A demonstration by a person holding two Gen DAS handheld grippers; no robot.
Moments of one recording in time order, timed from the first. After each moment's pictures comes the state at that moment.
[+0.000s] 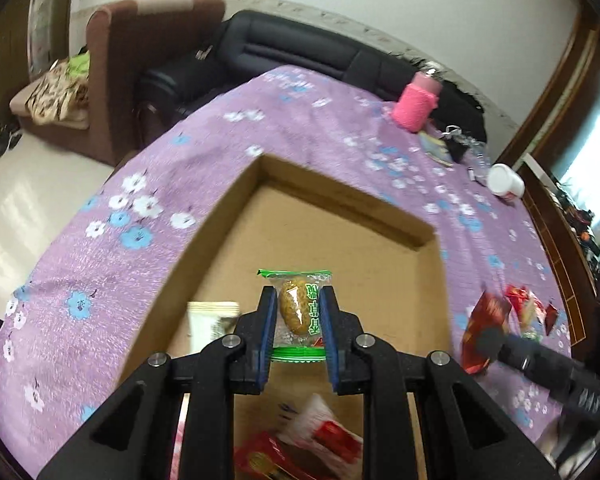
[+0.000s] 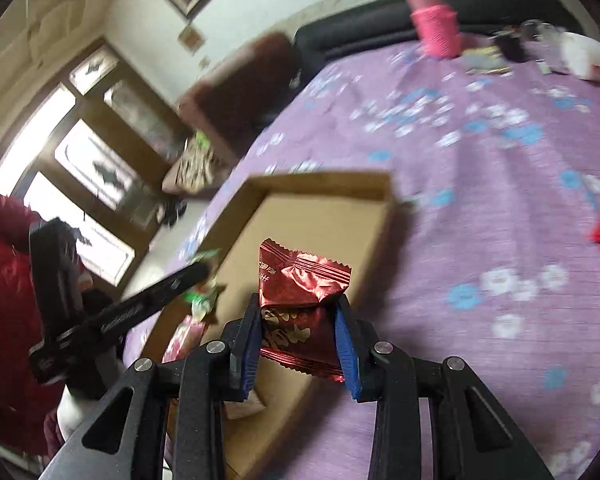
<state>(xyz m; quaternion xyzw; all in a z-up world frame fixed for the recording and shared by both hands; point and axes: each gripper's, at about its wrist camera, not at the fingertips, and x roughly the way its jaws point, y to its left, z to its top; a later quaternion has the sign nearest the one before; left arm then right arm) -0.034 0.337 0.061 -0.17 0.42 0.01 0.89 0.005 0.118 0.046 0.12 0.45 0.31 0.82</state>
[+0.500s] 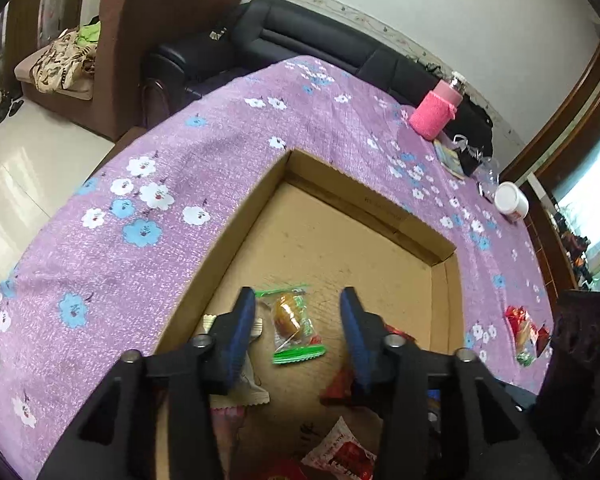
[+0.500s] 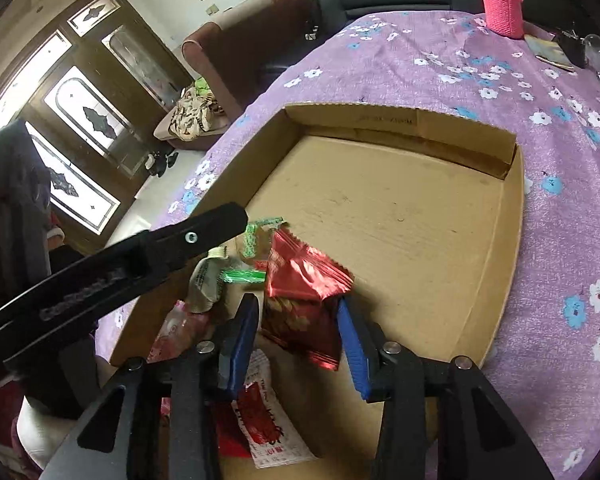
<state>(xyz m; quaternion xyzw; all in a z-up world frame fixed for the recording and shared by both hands) -0.026 0.364 0.052 -0.22 0.42 0.01 0.88 0.016 0.205 0.009 0.06 0.50 0.32 0.81</state>
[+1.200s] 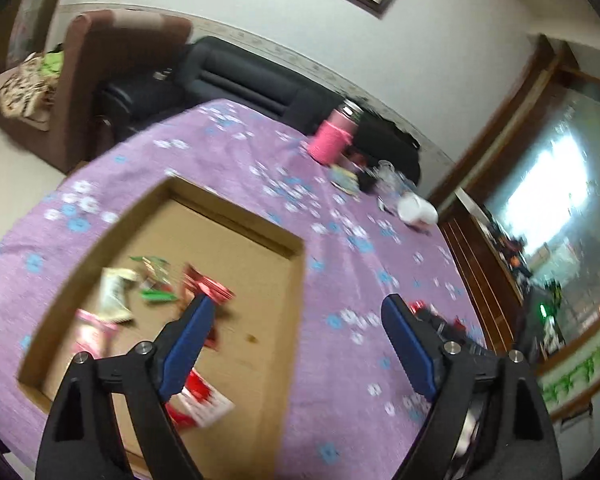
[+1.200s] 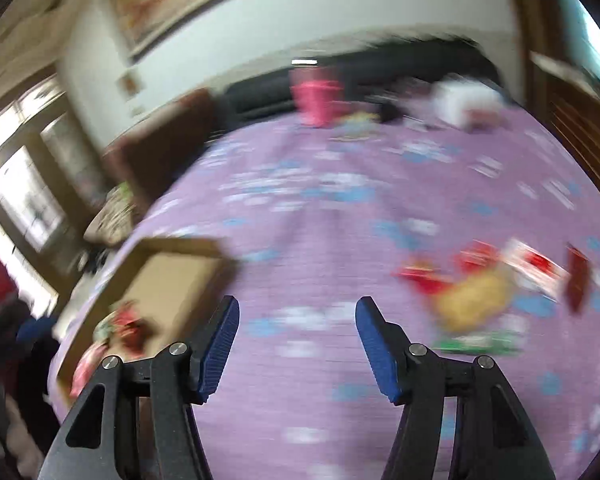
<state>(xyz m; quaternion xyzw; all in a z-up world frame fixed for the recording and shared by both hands) -0.101 0.268 0.124 -0.23 0.34 -0.09 0.91 -0.008 -0.036 0.064 0.12 0.37 0.13 0.91</state>
